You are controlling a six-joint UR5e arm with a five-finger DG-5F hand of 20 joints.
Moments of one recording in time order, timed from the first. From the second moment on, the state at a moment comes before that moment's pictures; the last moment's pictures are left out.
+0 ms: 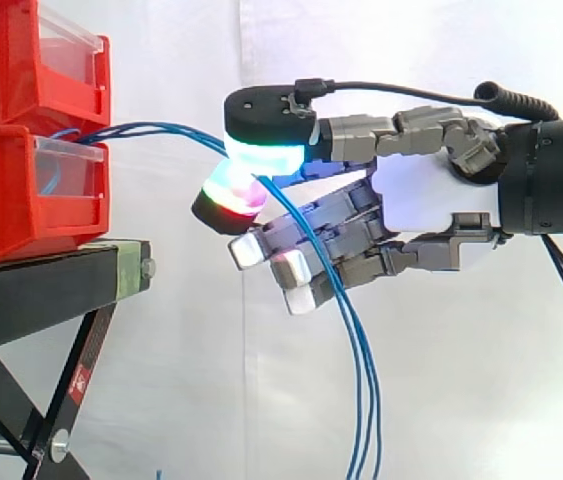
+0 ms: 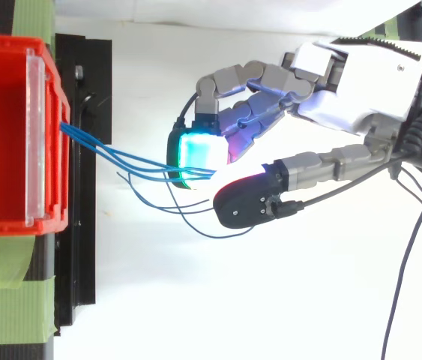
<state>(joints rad) 0.19 -1.90 -1.82 -2.56 -1.13 -0.18</state>
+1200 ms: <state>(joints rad) 0.19 -1.90 -1.82 -2.56 -1.13 -0.19</state>
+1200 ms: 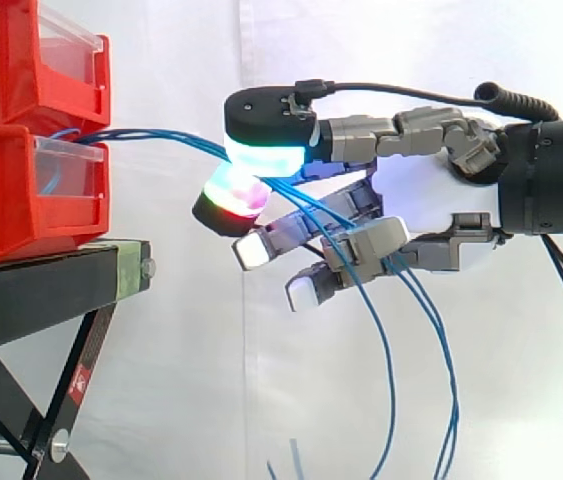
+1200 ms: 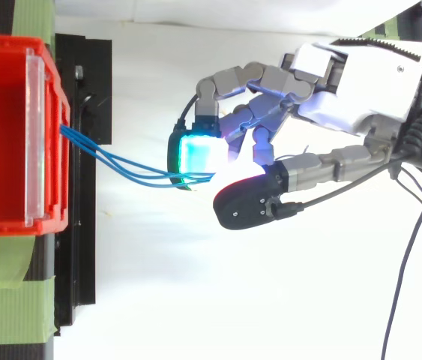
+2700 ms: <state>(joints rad) 0.18 -1.90 -1.82 -2.56 -1.13 -0.19</state>
